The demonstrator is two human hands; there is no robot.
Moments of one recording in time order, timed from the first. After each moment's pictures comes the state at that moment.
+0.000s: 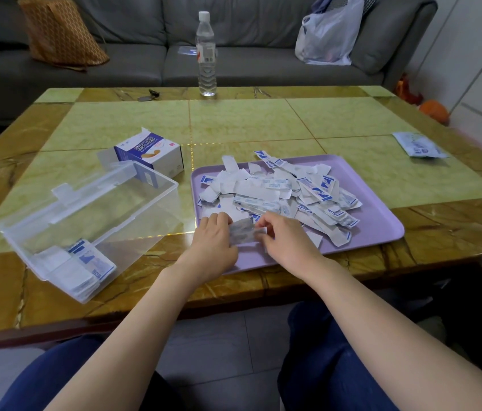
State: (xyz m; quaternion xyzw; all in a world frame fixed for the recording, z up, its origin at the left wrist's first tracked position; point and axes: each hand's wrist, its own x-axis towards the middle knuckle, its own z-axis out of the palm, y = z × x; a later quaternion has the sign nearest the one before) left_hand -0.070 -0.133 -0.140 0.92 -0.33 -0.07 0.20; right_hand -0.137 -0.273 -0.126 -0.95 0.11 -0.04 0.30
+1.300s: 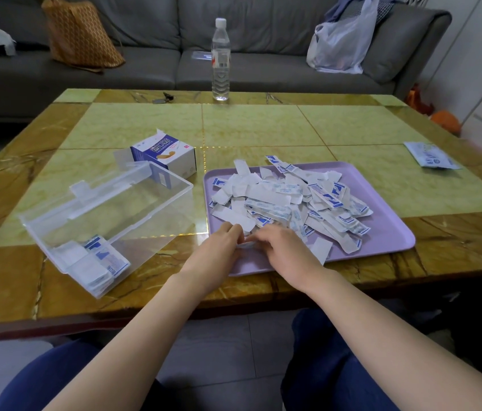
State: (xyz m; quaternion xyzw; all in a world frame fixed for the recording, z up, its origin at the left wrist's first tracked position) left_hand -0.076 -0.115 -0.140 0.90 -0.37 -0.07 0.23; right_hand -0.136 -0.261 -0.138 -0.96 0.00 -0.04 0.28
